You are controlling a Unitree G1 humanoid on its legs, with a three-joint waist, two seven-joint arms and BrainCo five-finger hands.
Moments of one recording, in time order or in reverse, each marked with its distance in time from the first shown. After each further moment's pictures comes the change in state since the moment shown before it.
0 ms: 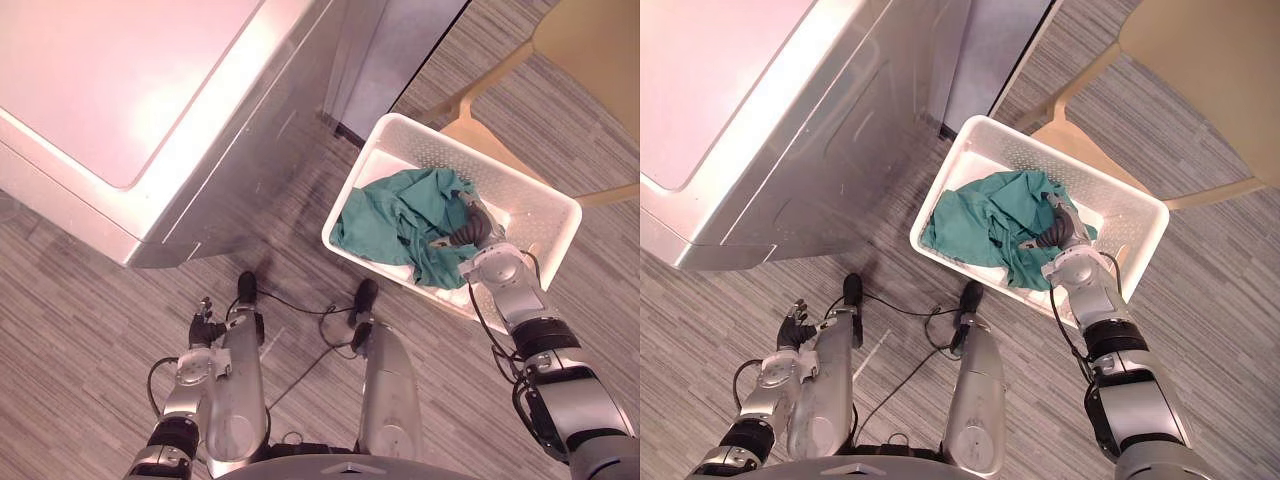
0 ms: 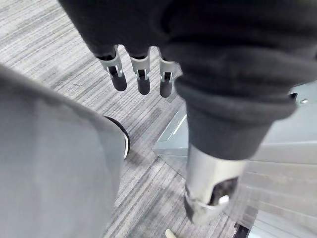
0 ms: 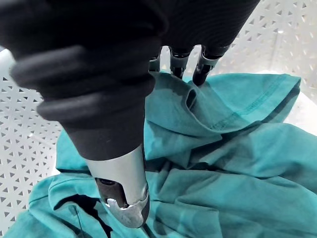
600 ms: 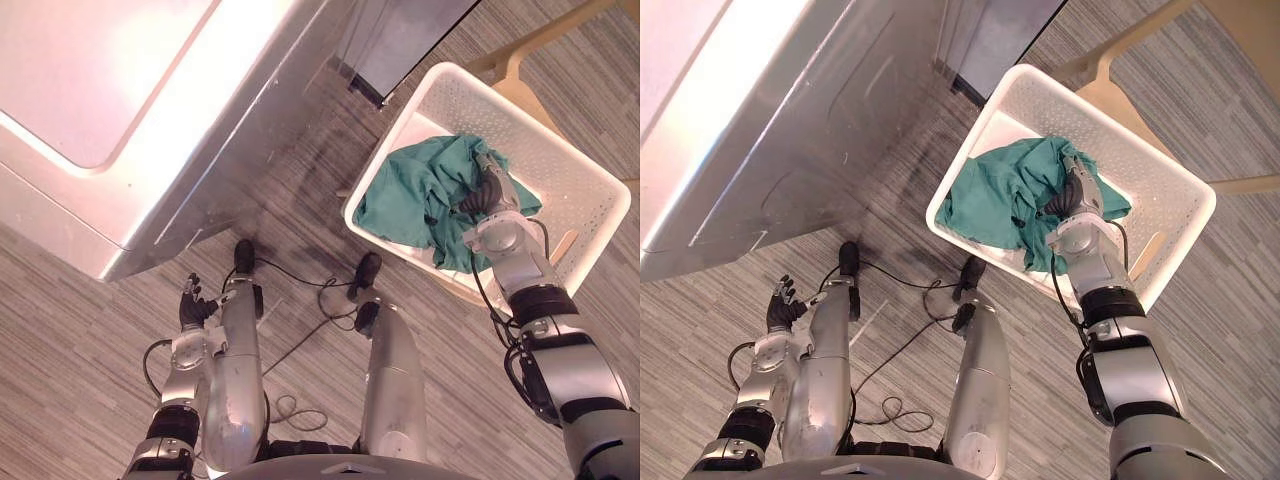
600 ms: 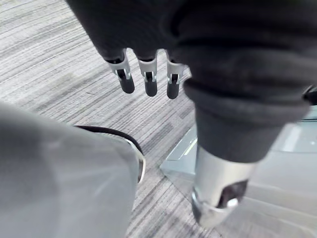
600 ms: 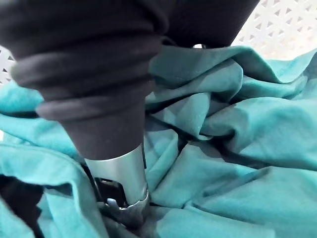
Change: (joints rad) left arm -0.029 -0.020 0.077 -0.102 -0.021 -0.006 0.047; right arm -0.177 -0.006 0.035 0.123 -0.075 0.036 -0.074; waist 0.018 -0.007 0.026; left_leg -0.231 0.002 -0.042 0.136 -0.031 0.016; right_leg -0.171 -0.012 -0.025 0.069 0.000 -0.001
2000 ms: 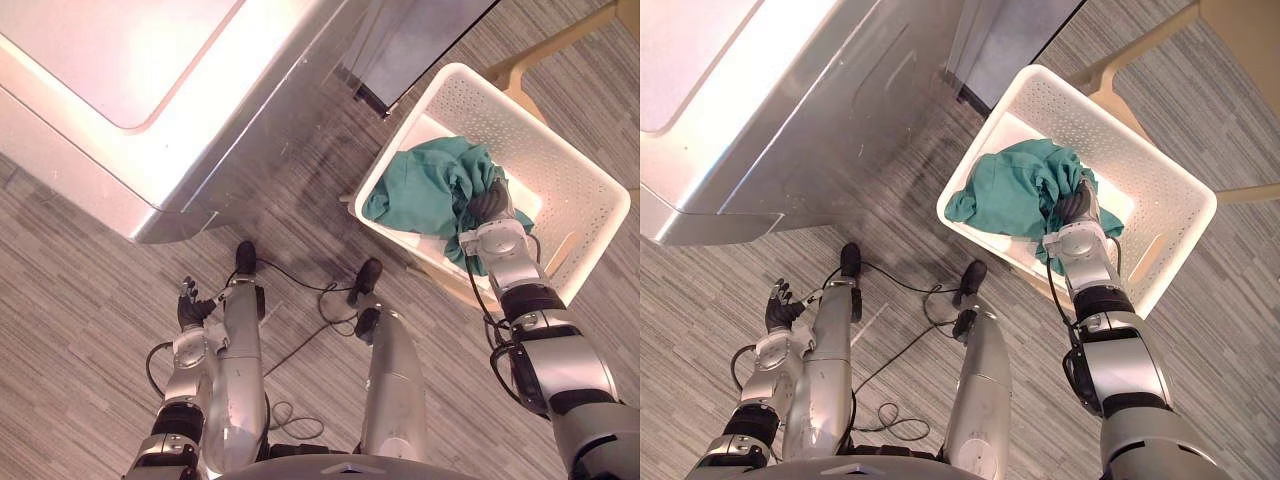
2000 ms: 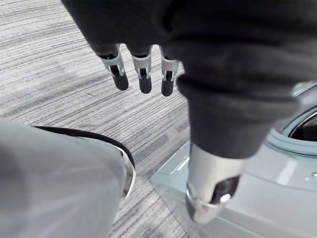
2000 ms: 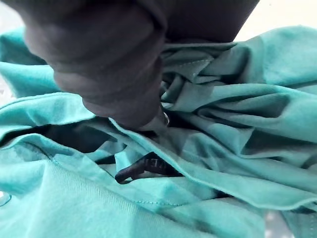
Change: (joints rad) left arm -0.014 -0.021 0.011 0.024 -0.058 -0.009 0.061; right arm -0.007 0.076 -0.089 0.175 0.286 -0.067 -0.073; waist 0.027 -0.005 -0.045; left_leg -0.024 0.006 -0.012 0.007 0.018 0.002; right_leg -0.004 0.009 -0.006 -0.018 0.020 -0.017
